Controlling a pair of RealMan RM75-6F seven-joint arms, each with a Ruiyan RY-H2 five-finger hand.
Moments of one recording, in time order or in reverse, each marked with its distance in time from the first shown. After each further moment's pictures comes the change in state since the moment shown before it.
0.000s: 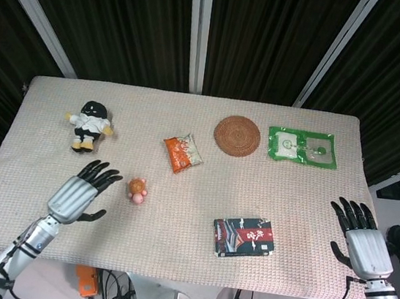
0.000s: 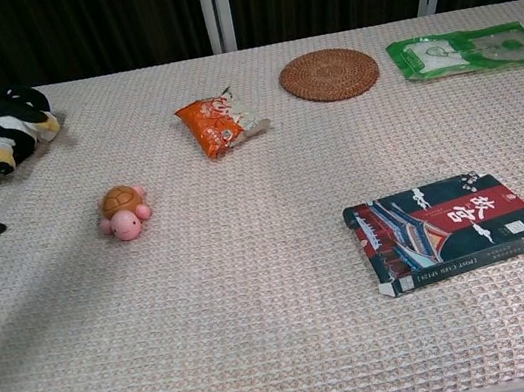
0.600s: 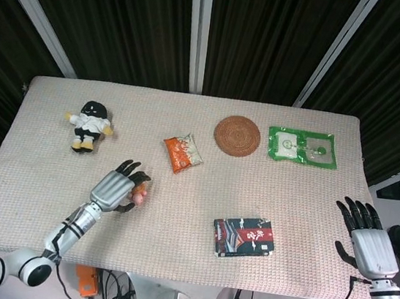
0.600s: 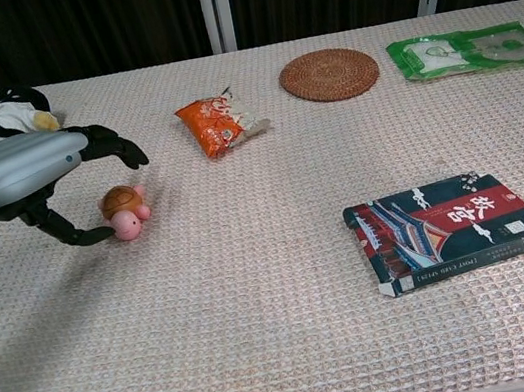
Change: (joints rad) left arm -0.182 -0.231 -0.066 0.203 -0.245 -0.216 0.141; right arm -0.003 0.010 0.004 0.023 0.007 0.004 0.043
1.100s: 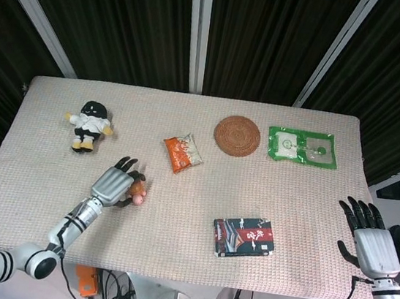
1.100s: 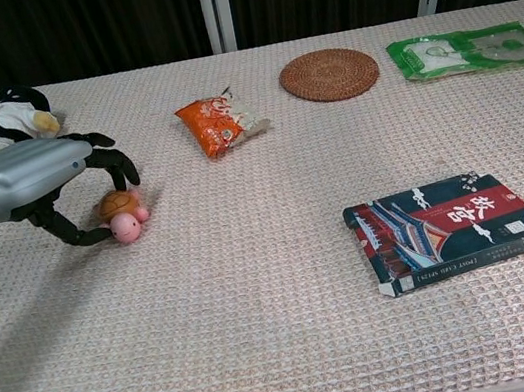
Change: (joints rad) left arm -0.035 -0.039 0.020 0.085 -0.052 -0.003 0.020; right arm 0.002 -0.002 0.003 0.012 0.015 -0.014 0.007
